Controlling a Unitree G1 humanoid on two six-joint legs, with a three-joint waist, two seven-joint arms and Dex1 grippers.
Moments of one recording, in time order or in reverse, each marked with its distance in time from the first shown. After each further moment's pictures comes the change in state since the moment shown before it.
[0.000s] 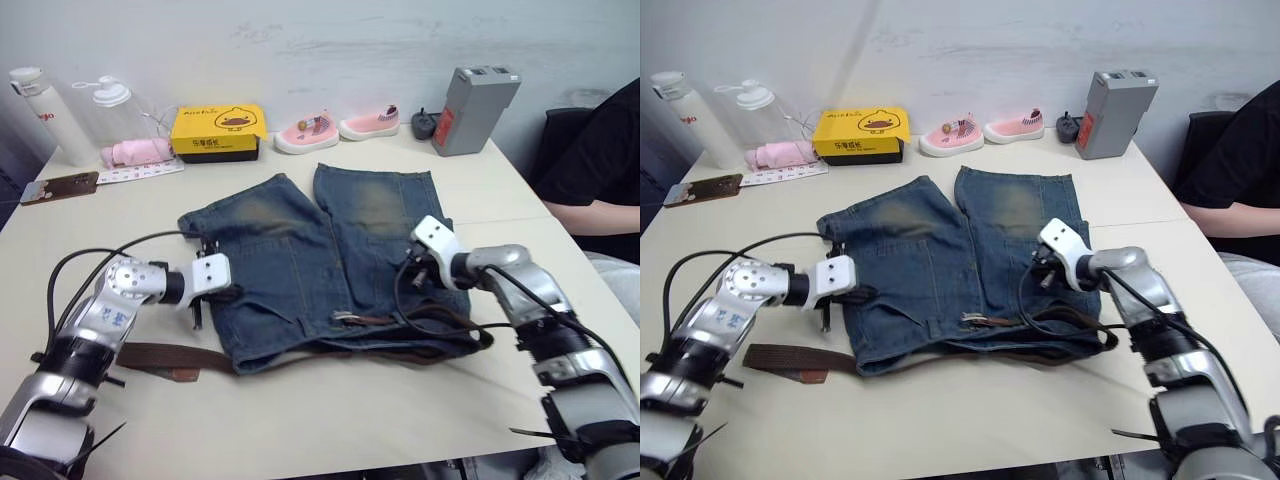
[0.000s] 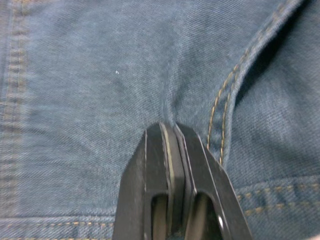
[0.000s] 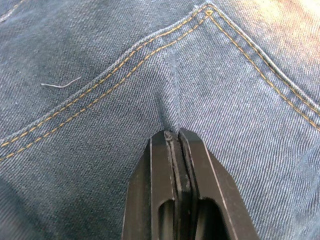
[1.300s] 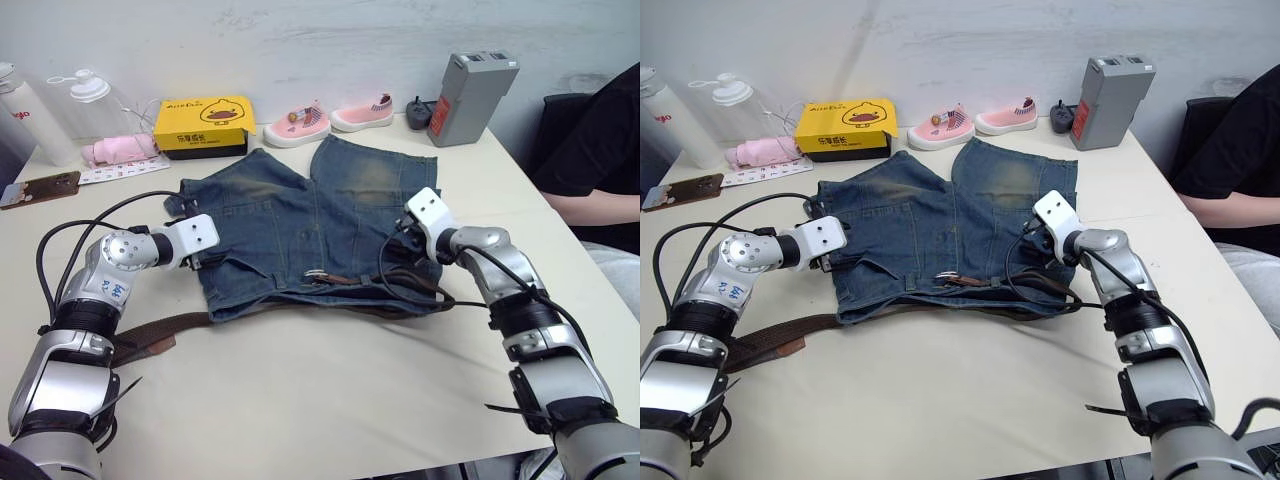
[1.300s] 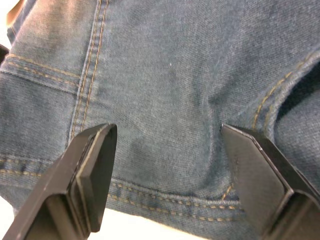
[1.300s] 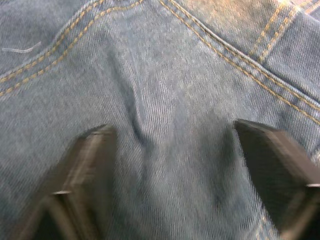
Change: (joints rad) left arm -0.109 -0.063 0.123 0.246 0.145 -0.153 0.171; right arm -0.070 0.058 -0.059 0.094 -0.059 -0.058 -0.147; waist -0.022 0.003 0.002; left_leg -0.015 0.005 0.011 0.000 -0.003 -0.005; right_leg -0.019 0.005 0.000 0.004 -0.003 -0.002
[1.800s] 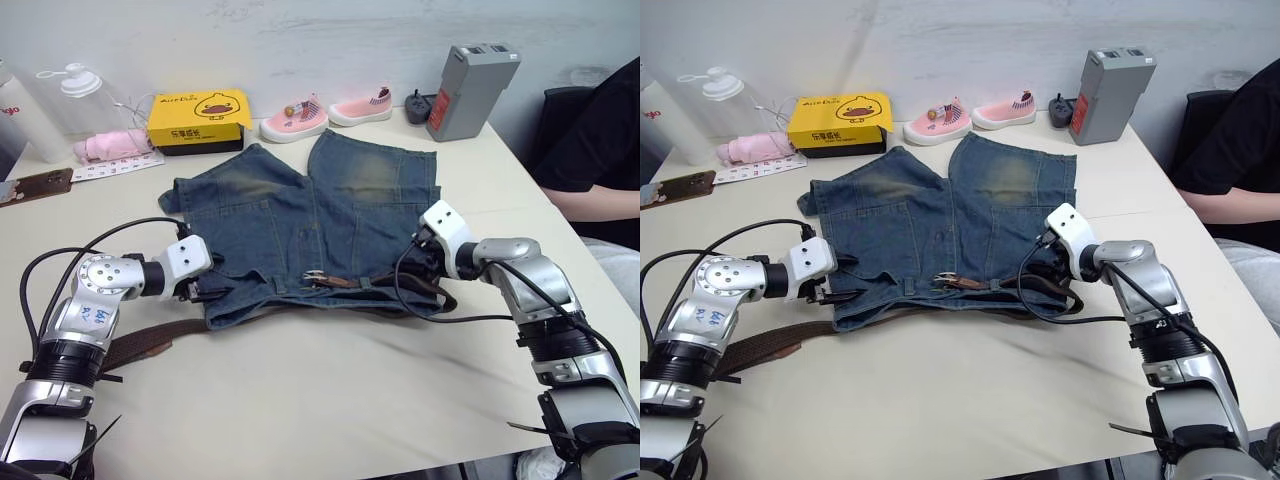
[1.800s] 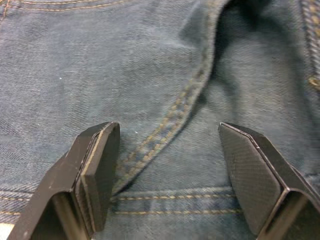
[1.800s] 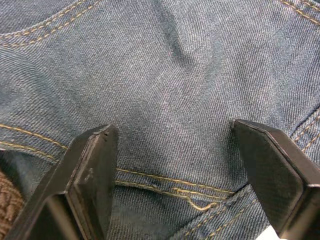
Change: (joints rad) left arm 0.287 0.051 0.124 -0.444 -0.255 0.270 -0.275; right arm 0.128 -0.107 -0.024 -0.296 0.068 0.234 0.139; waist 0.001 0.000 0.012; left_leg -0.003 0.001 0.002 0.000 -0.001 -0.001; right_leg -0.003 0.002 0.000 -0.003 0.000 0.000
